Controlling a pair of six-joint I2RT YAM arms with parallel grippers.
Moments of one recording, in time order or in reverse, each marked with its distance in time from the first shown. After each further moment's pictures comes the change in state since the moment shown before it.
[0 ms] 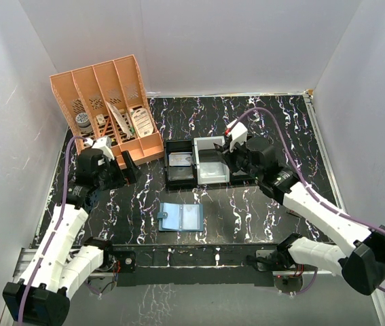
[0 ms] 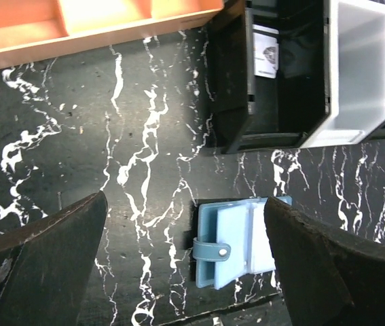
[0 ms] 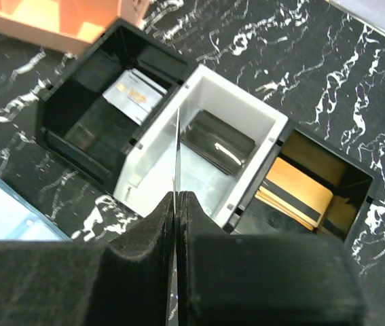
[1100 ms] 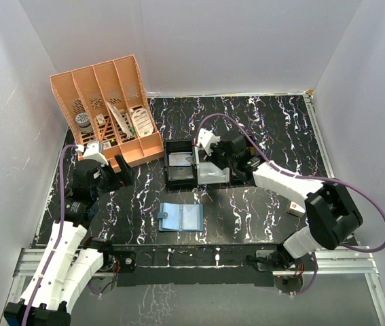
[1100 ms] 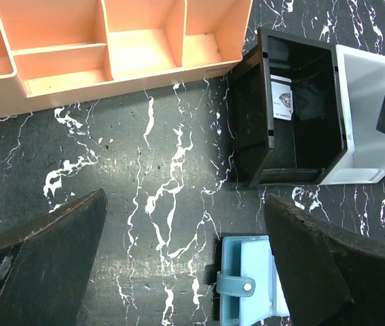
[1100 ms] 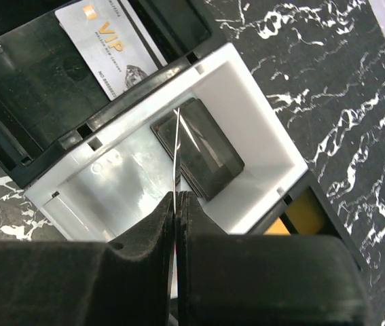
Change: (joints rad) left arm 0.024 -0.169 -0.140 0.136 -0.143 0.027; right arm -0.001 0.402 0.087 0.091 -0.033 -0.448
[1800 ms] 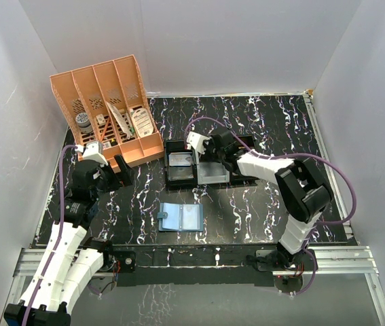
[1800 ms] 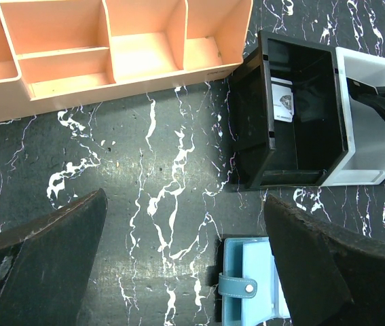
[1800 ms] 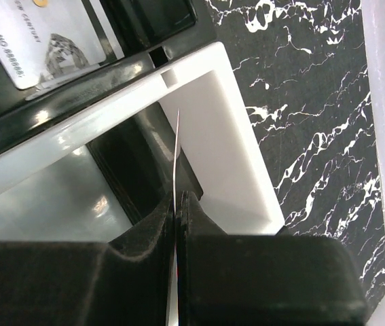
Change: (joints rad) left arm 0.000 -0.009 -0.001 0.002 -0.007 0.008; right arm -0.032 0.286 0.121 0.090 0.041 -0.277
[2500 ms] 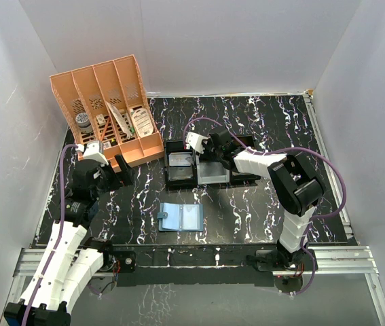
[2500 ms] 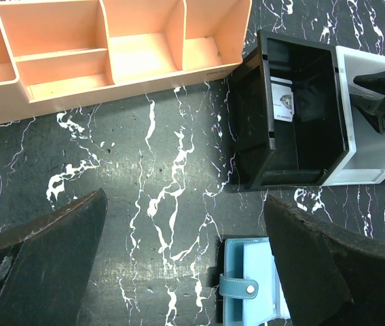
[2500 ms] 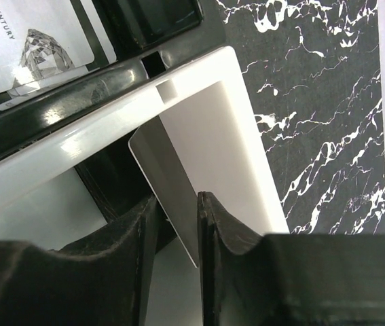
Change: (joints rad) left arm 0.000 0.005 0.000 0.008 0.004 0.008; right arm -0.019 0.103 0.046 0.035 -0.005 -0.043
